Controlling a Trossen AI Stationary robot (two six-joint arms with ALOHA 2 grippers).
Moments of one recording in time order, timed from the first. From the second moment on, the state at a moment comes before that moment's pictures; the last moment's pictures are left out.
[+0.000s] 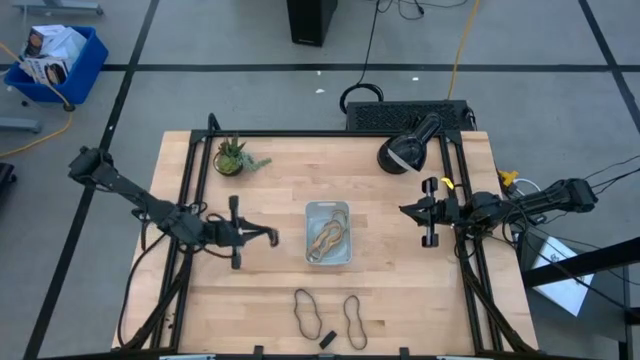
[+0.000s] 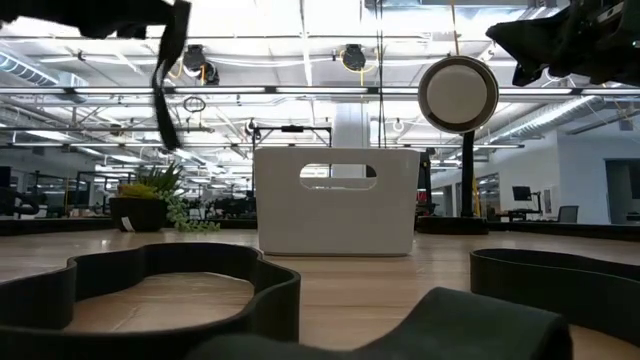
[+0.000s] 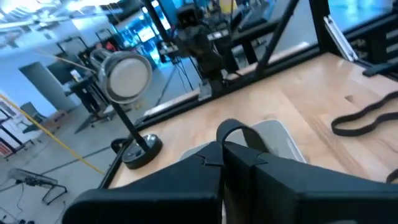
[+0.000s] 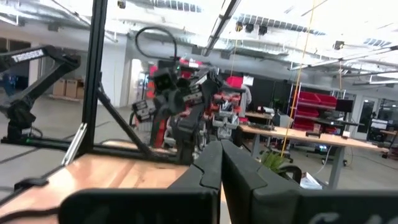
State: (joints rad) left arm -0.52 0.83 0.37 0.33 -0.59 0.35; right arm 0.17 0.43 0.02 0.68 0.18 -0.19
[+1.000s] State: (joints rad) left arm -0.56 0.50 0.16 0.45 -0.69 0.33; right arm 0.17 0.43 0.02 0.66 0.19 -0.18
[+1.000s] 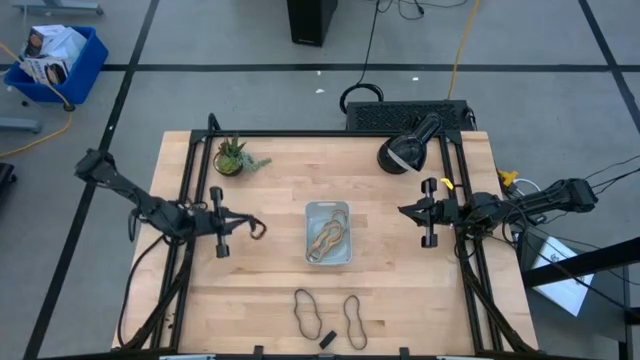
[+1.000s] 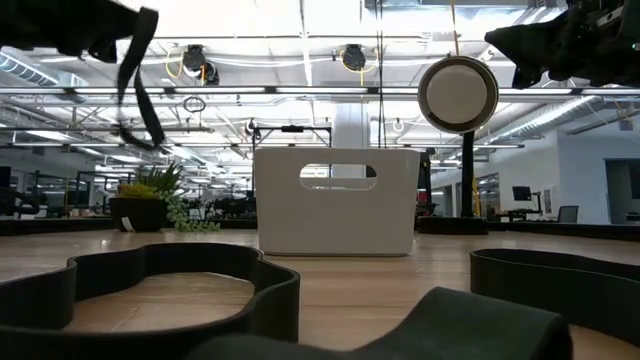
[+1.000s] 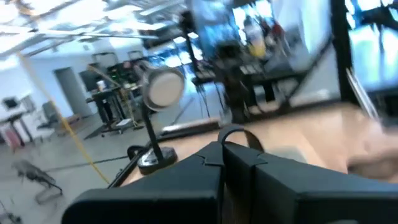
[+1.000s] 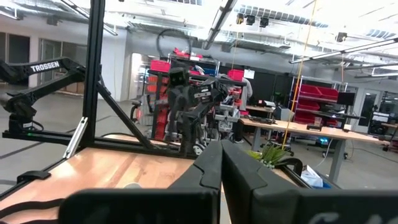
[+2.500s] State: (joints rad) left arm -0.02 1.64 0.88 0.20 -0.09 0.00; right arm 0.17 0.43 0.02 0.67 0.31 -0.19
